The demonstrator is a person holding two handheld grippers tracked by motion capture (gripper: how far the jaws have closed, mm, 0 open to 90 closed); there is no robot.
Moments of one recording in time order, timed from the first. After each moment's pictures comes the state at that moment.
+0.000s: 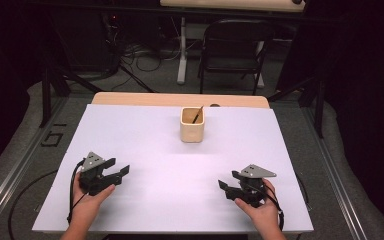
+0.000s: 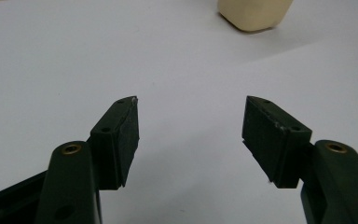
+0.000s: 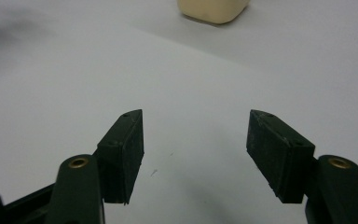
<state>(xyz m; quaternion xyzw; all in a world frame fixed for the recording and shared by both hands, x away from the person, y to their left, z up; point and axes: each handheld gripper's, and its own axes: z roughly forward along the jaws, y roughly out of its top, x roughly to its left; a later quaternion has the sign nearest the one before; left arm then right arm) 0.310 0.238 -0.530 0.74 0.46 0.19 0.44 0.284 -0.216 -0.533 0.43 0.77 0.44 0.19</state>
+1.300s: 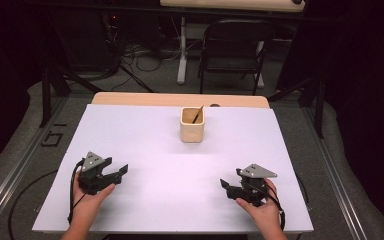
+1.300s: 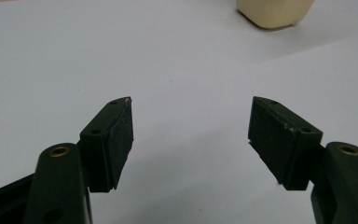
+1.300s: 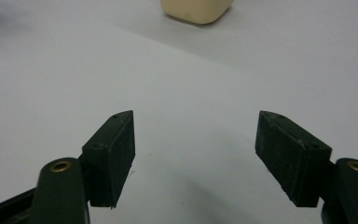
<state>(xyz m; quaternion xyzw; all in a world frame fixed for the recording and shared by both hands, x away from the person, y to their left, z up) 0.312 0.240 -0.533 0.74 0.48 0.21 0.43 0.287 -0.221 -0.536 0.44 0.76 0.42 0.21</state>
